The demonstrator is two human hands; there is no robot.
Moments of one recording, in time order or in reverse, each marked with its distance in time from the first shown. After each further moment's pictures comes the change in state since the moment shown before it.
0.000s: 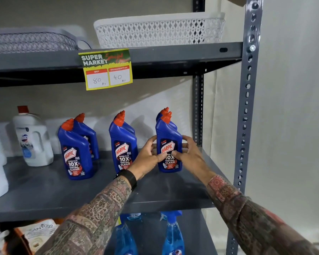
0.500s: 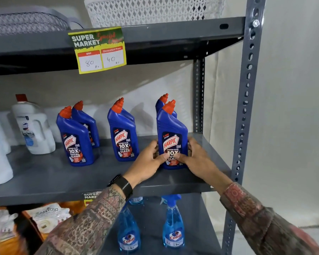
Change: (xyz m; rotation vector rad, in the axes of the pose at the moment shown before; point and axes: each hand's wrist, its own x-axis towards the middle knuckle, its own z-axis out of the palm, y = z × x) left_hand -0.049 -0.006 0.012 0.146 -0.055 0.051; right_hand -0.047 0.010 -0.017 -0.141 -0.097 -0.050
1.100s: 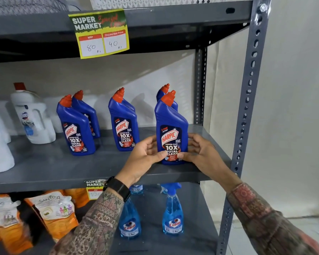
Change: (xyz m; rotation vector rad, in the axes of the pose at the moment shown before) left_hand -0.033 -0.005 -0.004 -0.316 0.052 -0.001; right_hand -0.035 -0.002 -0.013 0.165 -0.065 -0.048
